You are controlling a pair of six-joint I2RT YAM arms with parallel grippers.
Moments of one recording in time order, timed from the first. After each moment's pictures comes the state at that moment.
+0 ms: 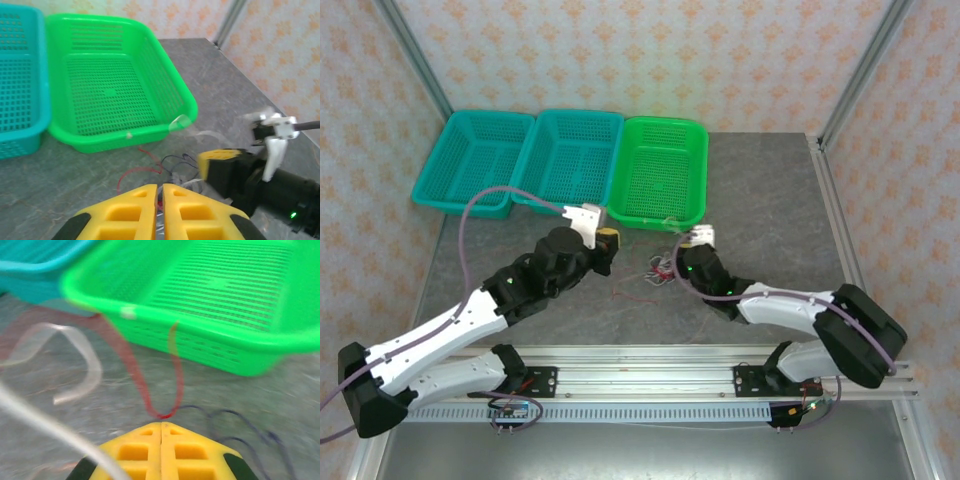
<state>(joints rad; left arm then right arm) -0.81 0.95 0.84 -0.29 -0.27 -0.41 0.77 1.31 0.47 0.28 0.45 0.52</state>
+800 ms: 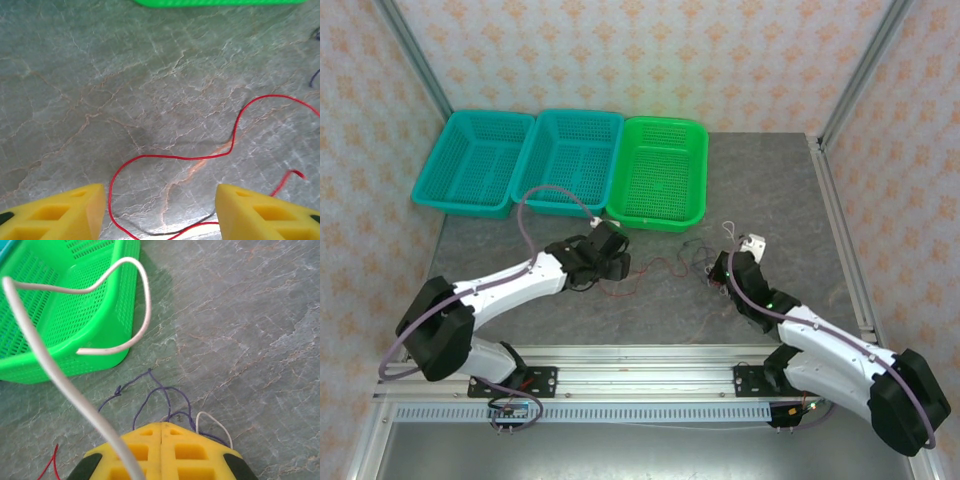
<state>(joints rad) -0.72 1.44 0.90 -0.50 -0.22 -0.56 0.64 0.91 0.37 -0.05 0.43 0.72</state>
